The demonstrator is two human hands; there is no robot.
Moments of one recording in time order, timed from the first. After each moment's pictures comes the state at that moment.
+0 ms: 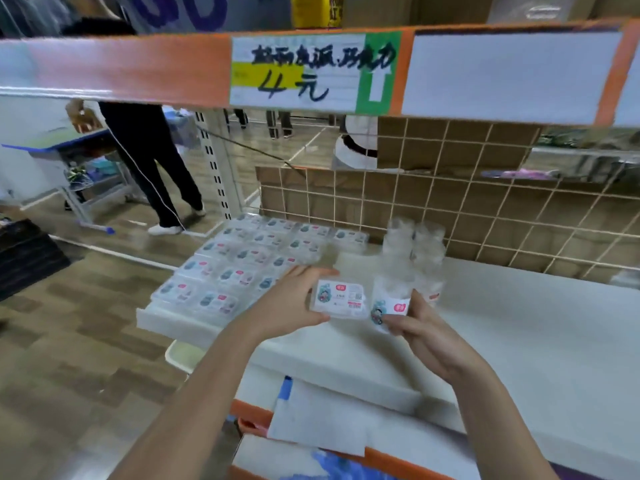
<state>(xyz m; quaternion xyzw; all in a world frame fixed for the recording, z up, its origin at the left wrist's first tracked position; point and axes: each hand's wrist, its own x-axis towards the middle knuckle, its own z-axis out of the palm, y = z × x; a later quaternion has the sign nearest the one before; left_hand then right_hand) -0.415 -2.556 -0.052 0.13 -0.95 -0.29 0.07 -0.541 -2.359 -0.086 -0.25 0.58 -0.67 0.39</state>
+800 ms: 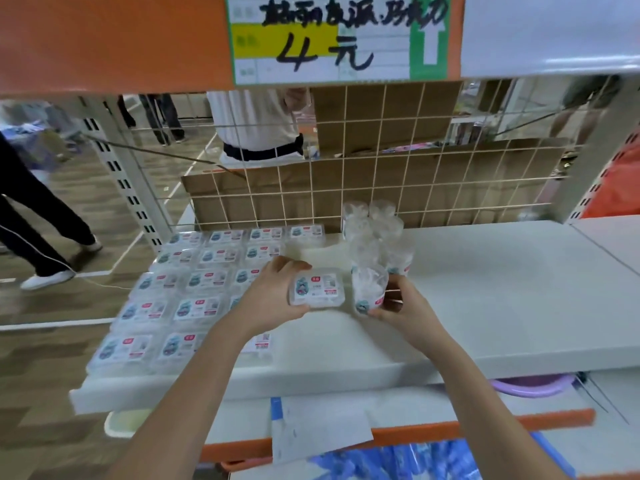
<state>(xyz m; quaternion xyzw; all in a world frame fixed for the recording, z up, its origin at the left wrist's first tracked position) -0.452 -2.606 -0.074 0.01 -0.98 -0.21 0.05 -0.526 -2.376 -0.118 -0.18 0.80 -0.56 0.11</state>
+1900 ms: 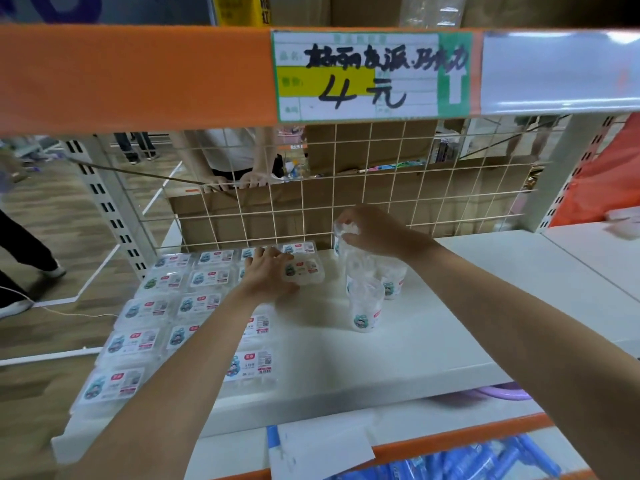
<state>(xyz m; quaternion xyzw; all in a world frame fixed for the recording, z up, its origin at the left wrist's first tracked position) -0.542 -2.650 -0.088 0.08 -0.99 -0.08 0.00 -0.610 -2.444 -0.006 -0.36 0.92 -0.18 -0.04</state>
